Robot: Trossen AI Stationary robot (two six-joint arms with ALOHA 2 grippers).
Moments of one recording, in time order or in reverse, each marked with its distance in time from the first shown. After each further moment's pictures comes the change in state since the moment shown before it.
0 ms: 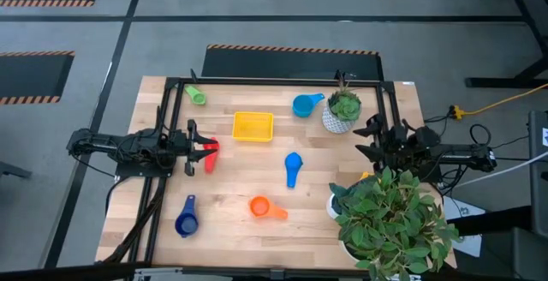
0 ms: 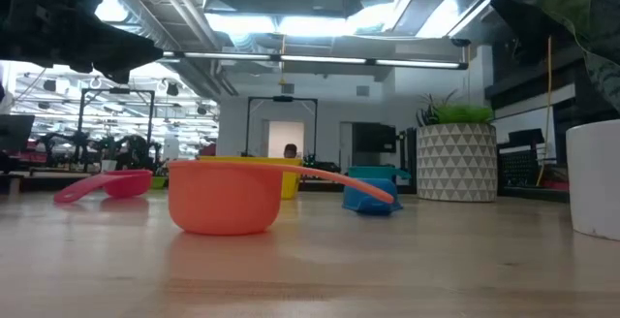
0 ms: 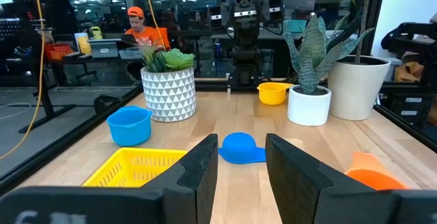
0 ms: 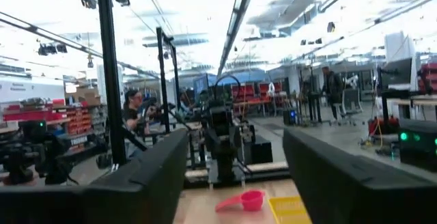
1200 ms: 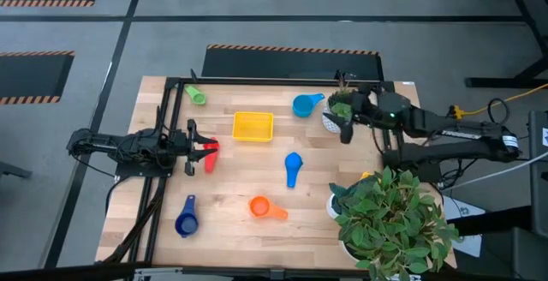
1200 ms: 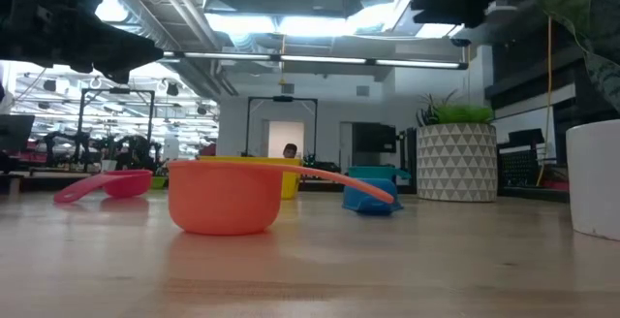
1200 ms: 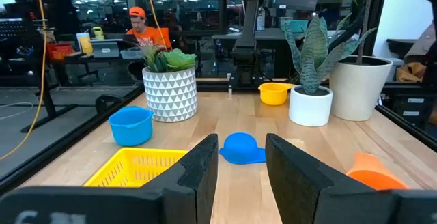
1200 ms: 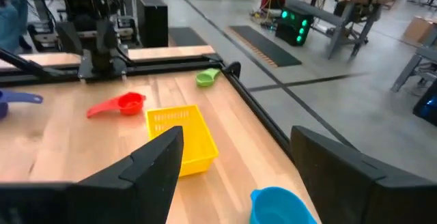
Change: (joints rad) left arm 0.000 0.000 0.000 0.001 -0.005 0.000; right arm -0.203 0.847 0.738 -0.515 0.178 -0.159
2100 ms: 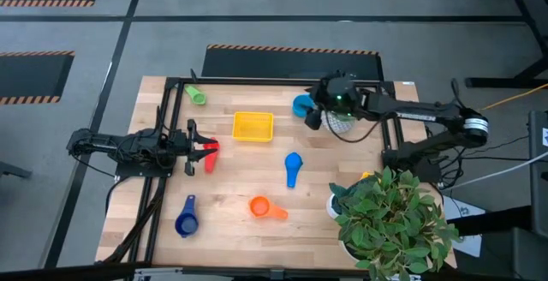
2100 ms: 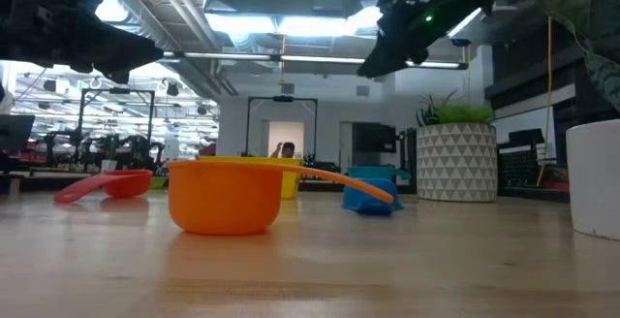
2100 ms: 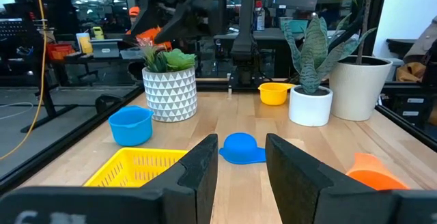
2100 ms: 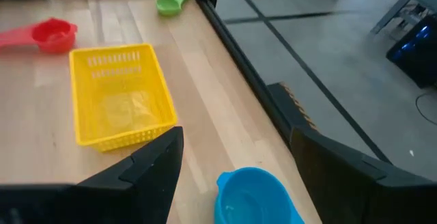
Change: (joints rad) left arm 0.000 0.000 0.000 0.000 0.000 0.000; right arm -0.139 0.502 0.216 -0.002 -0.008 -0.082
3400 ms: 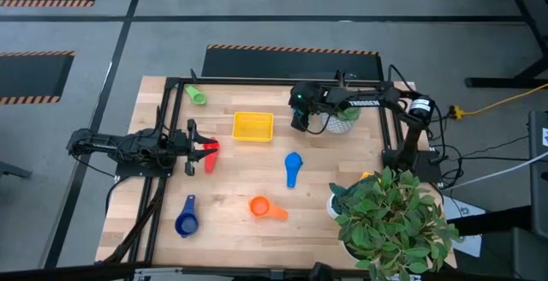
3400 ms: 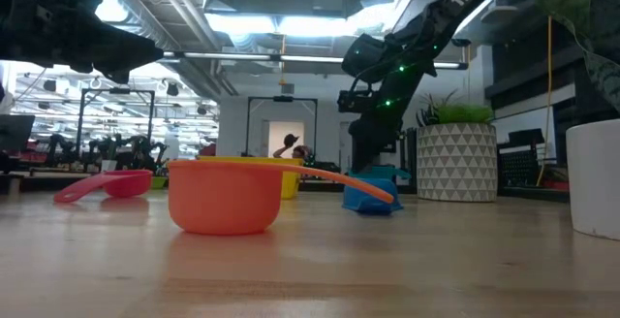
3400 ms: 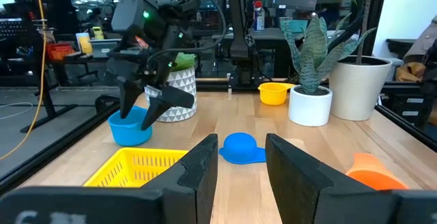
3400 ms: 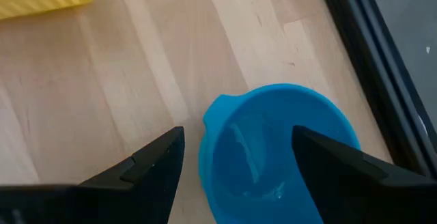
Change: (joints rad) left arm 0.000 0.000 0.000 0.000 0.001 0.000; right arm -0.097 0.490 0.195 -0.187 0.008 -0.024
